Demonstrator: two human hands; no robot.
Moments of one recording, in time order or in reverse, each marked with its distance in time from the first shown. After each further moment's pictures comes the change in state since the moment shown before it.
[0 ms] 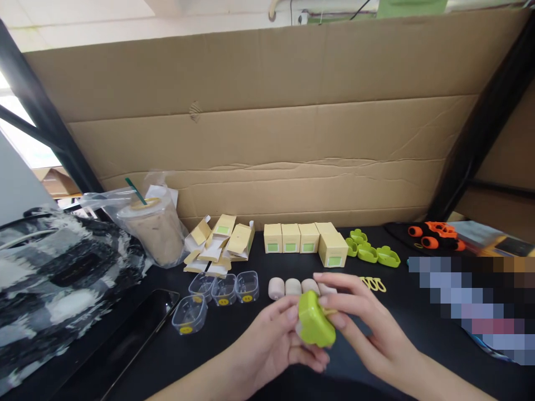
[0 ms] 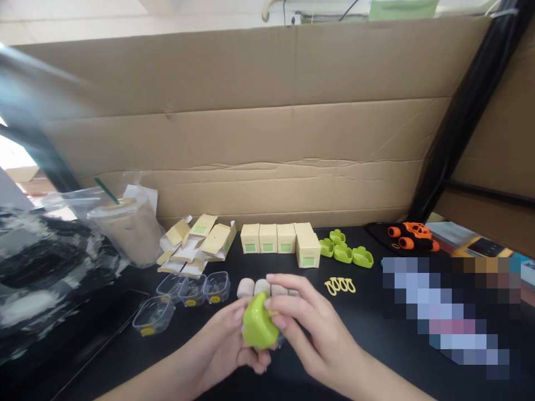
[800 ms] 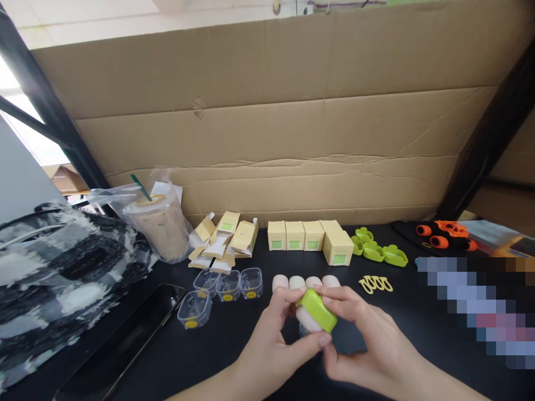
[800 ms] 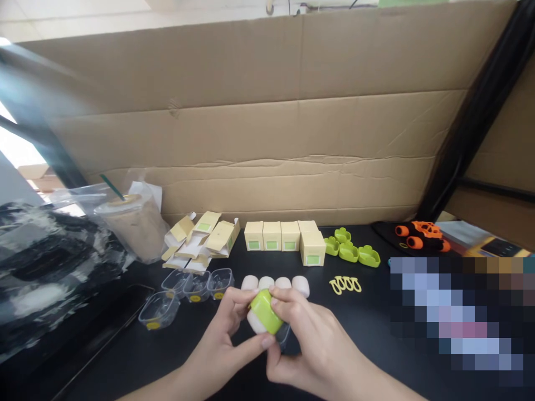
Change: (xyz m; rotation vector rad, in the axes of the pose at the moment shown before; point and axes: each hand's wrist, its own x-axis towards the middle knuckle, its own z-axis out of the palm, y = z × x) left_hand -0.003 -0.009 -0.005 0.779 0.271 0.422; right_hand 0.001 -0.010 0.017 -0.227 0.076 -0.045
